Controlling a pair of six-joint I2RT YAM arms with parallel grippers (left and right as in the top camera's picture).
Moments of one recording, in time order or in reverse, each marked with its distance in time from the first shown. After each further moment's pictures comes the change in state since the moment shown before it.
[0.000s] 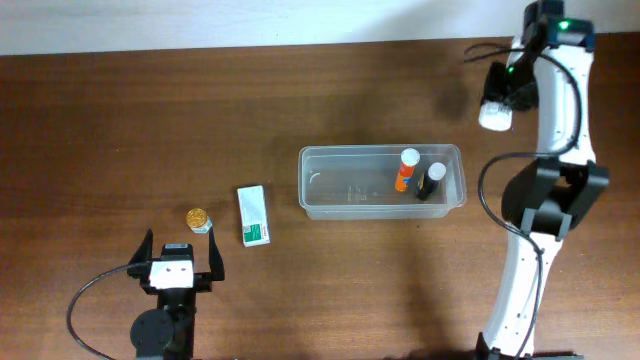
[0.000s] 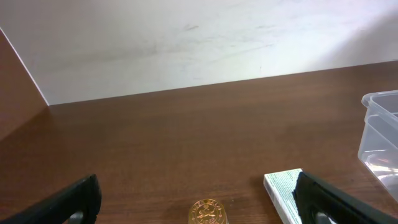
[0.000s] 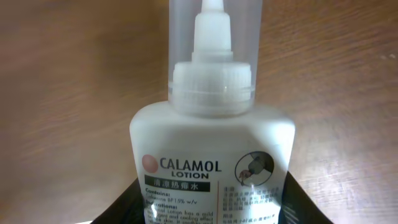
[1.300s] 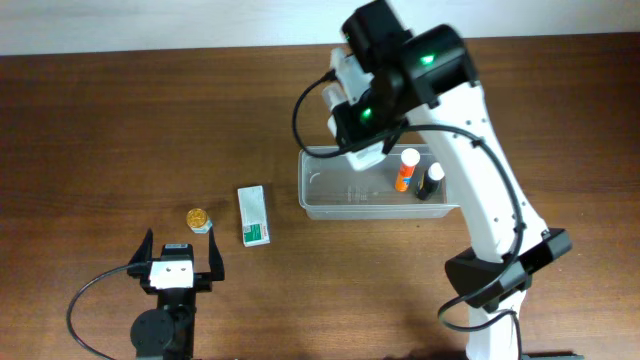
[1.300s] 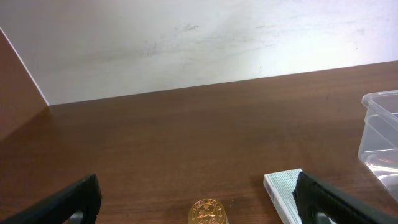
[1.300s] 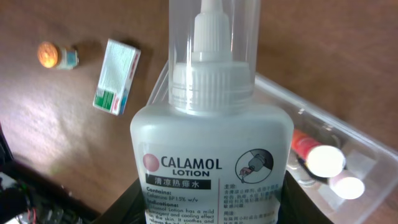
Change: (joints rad) left arm 0.000 0.000 0.000 0.000 0.000 0.000; right arm 0.703 -0.436 -0.160 -0.197 -0.038 -0.087
